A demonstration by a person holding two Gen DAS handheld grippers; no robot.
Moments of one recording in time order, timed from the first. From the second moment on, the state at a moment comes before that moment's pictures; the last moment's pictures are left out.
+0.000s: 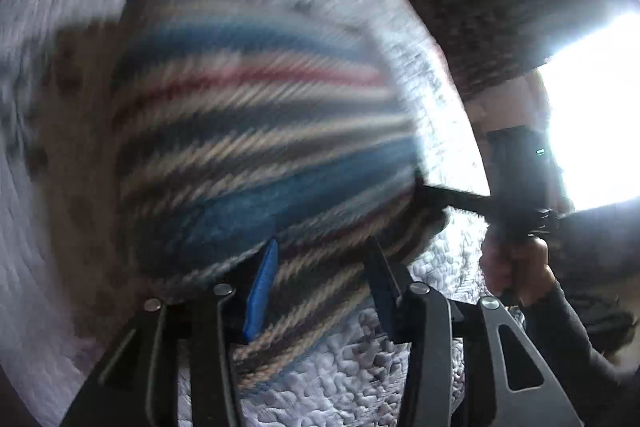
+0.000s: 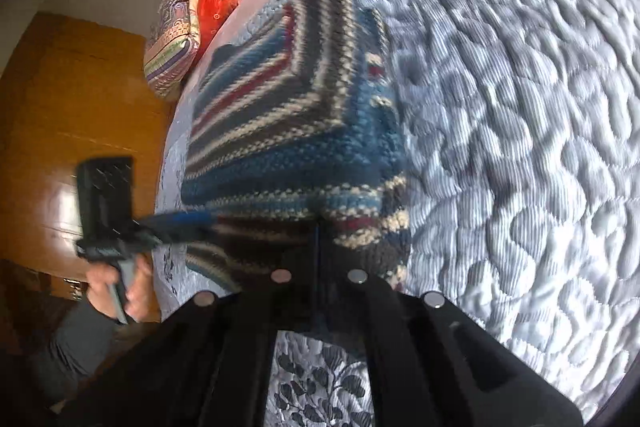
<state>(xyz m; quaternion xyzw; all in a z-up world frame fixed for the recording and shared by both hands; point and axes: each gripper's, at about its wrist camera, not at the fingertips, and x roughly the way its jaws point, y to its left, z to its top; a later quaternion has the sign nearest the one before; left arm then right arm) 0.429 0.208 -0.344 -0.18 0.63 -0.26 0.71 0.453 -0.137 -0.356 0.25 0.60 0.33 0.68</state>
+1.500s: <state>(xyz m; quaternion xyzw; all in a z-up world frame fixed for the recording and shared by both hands) 0.426 0.264 -0.414 -0.40 0.59 -0.26 0.65 0.611 -0.055 -0.395 0.31 0.65 0.42 0.55</state>
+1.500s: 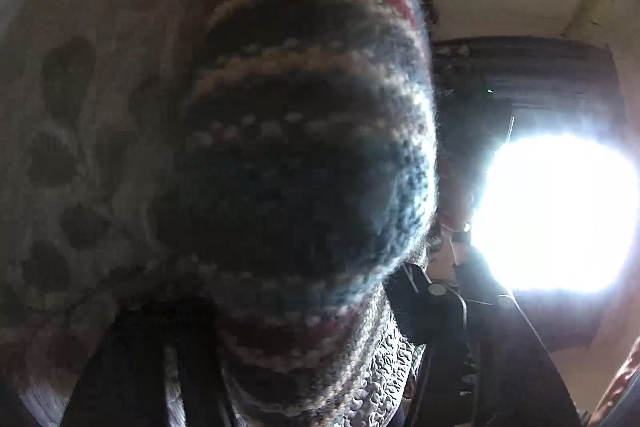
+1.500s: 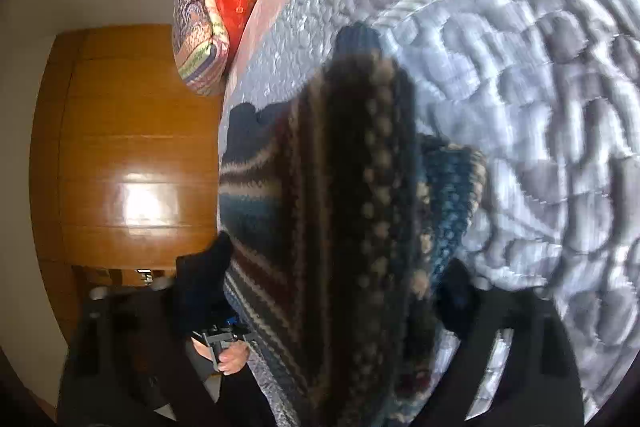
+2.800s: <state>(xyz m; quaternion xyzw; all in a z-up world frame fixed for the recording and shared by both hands) 0.197 0.405 -0.310 -0.41 0.53 -0.20 0.71 0.447 0.130 -0.340 0.28 0.65 0.48 0.51</state>
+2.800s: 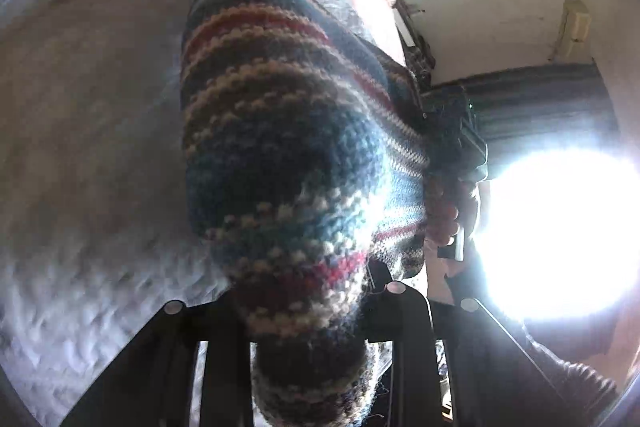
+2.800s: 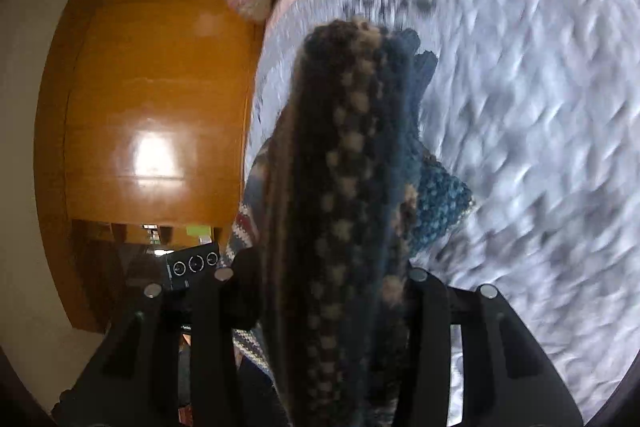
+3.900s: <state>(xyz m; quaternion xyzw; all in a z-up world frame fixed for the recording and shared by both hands) 0.179 0.365 -0.338 -0.40 0.57 -0.16 0.70 0.381 0.120 -0.342 0.14 0.60 0.36 0.70</state>
